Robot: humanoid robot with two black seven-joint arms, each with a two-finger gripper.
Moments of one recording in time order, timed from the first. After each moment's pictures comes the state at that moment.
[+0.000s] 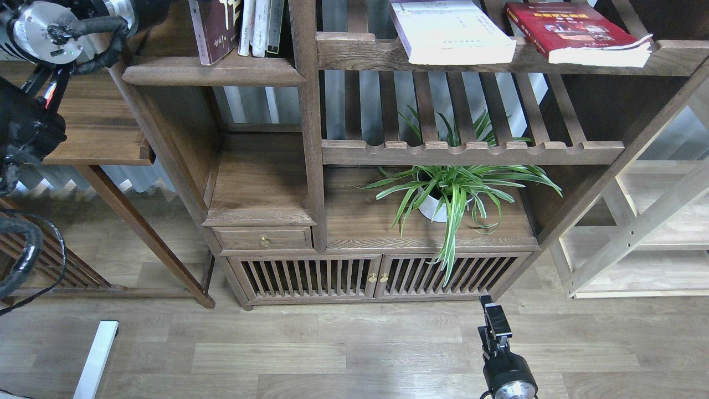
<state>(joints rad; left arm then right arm) -1.16 0.30 -1.04 -0.82 0.52 -0.17 0.49 -0.13 -0.03 1.02 0.75 0.25 0.58 0.33</state>
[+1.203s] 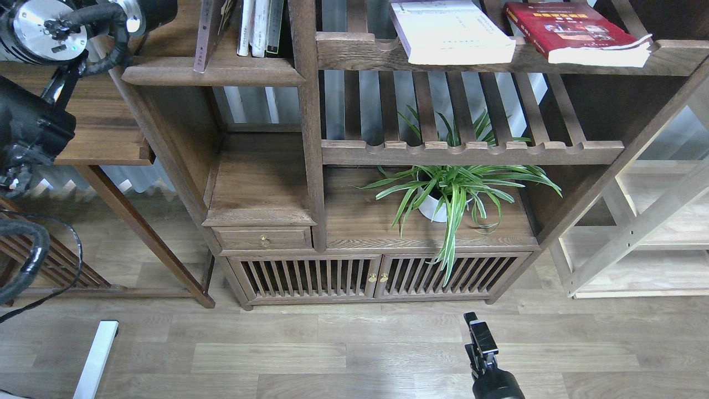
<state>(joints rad) -1.16 0.28 -1.06 -0.82 0.23 -0.14 0.49 -0.15 -0.02 0.94 0.74 0.25 0.58 0.32</state>
